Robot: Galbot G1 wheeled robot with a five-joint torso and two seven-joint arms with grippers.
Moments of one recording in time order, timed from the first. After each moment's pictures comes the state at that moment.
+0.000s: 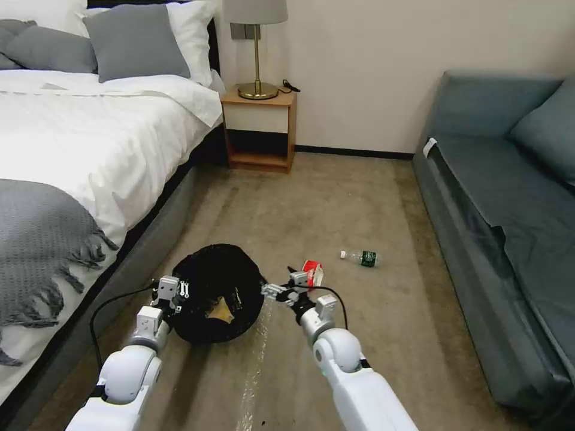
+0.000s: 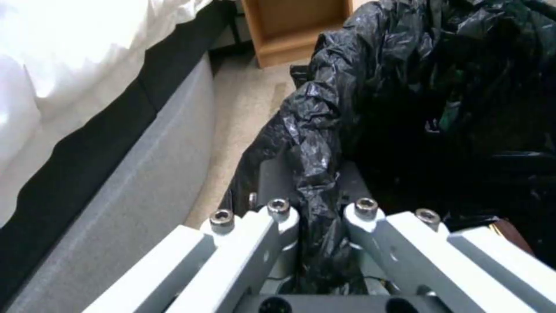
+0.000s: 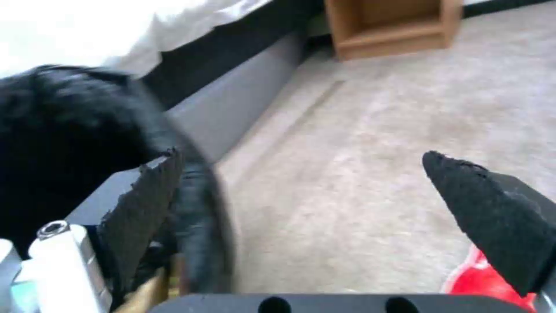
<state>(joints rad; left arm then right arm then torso) 1.33 -1.19 -0.53 -1.77 -0.11 0.11 0.01 -1.08 1.53 0.21 1.46 0.34 -0.05 -0.18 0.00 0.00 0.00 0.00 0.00</state>
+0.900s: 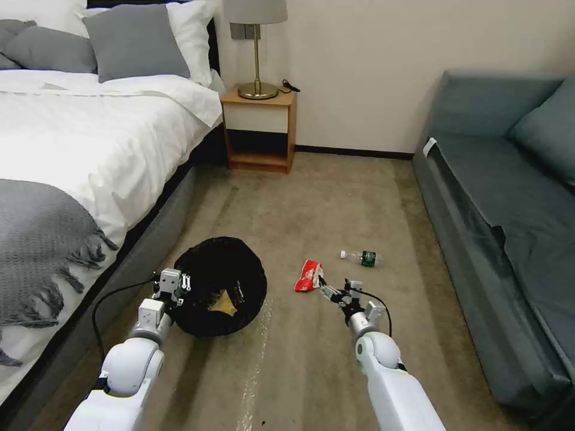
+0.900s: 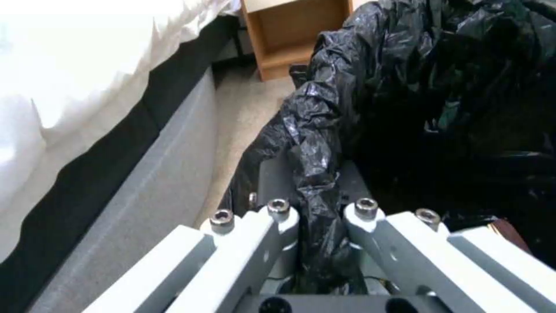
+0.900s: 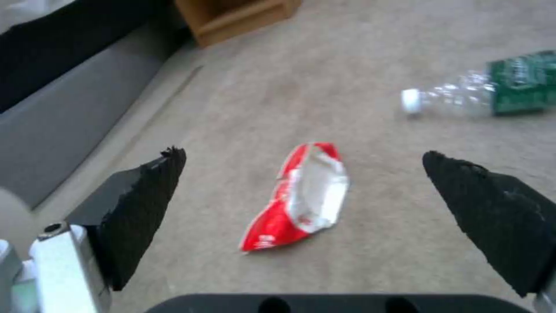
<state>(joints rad) 1.29 -1.19 -0.52 -1.78 -0.11 0.13 0.00 -1.02 1.51 0.48 1.17 0.42 0.03 -0.19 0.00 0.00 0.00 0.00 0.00</state>
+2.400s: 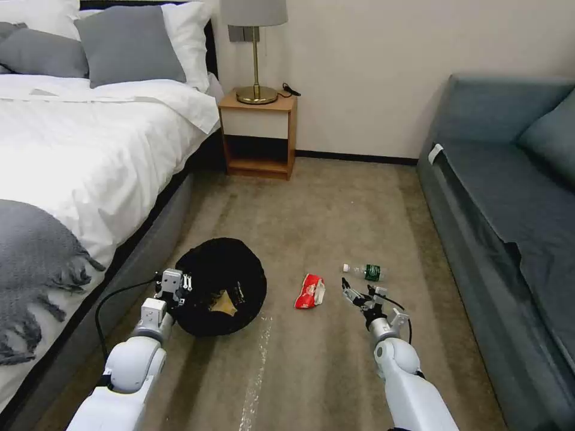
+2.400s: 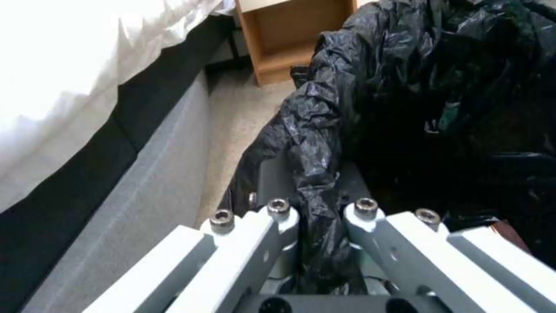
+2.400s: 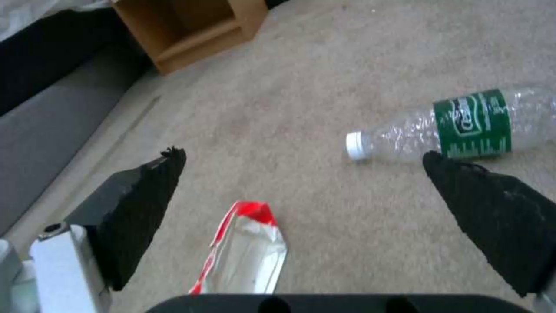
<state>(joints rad) 1.28 -1.19 -0.51 -1.75 -0.10 0.12 0.00 -1.02 1.48 0.54 1.11 0.47 0.07 -0.23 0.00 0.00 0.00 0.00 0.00</state>
